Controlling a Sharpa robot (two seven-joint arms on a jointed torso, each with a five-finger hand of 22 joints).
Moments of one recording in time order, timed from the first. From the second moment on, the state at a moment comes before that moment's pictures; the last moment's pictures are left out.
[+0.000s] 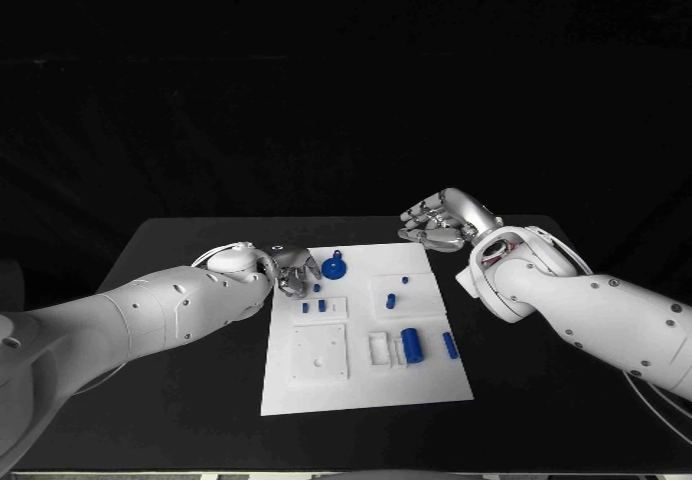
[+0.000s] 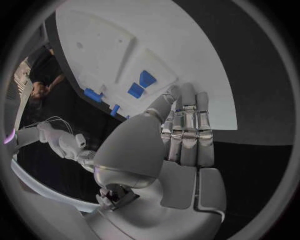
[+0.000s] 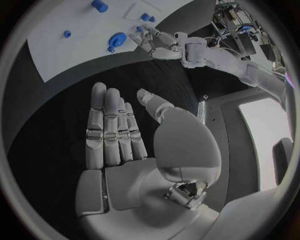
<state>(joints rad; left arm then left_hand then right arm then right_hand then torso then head) 1.19 -0.46 -0.23 0.92 -1.41 -0.15 0.03 1.43 0.02 0.11 -0.28 0.19 0.83 0.03 0.05 0.06 1.21 0.08 0.06 0.06 1.38 0.00 0.31 0.39 0.08 1.12 -0.02 0.26 1.31 0.93 -0.78 0.32 1.52 -1.37 -0.47 -0.18 1.21 -0.18 0.49 -0.09 0.17 1.09 0.12 0.06 0.06 1.21 0.08 0.08 0.06 1.21 0.00 0.75 0.51 0.11 1.36 -0.03 0.07 1.01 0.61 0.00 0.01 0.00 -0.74</state>
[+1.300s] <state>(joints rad) 1.30 -0.76 -0.15 1.25 -0.57 -0.30 0.15 1.37 0.01 0.18 -0.23 0.19 1.10 0.13 0.06 0.06 1.18 0.10 0.06 0.06 1.28 0.05 0.14 0.26 0.08 1.05 0.02 0.14 1.25 0.93 -0.68 0.27 1.24 -1.53 -0.29 -0.14 1.26 -0.16 0.53 -0.18 0.17 1.13 0.11 0.06 0.06 1.24 0.06 0.06 0.06 1.36 -0.04 0.85 0.58 0.12 1.45 -0.06 0.21 1.20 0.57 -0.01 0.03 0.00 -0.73</state>
